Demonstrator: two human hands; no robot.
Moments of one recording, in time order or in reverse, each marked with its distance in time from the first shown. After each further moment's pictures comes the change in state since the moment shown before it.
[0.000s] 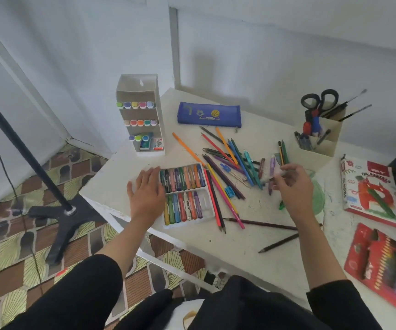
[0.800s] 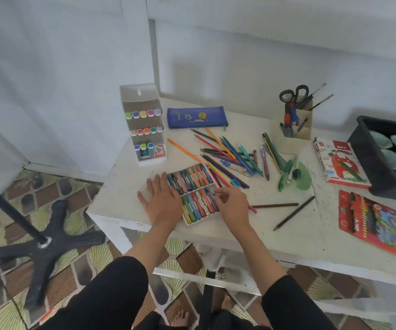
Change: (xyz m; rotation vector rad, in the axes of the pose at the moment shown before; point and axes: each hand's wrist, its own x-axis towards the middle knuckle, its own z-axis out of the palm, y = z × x) left_hand -0.001 -0.005 0.000 -0.004 -0.052 0.051; right_hand -0.110 -0.038 0.135 -0.380 -0.060 0.052
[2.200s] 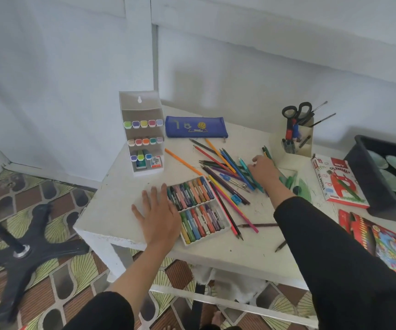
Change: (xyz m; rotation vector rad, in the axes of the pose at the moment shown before) left_hand 0.003 0.001 0.000 -0.036 -0.018 0.007; right_hand 0.176 0.038 -0.058 -0.504 -0.040 0.111
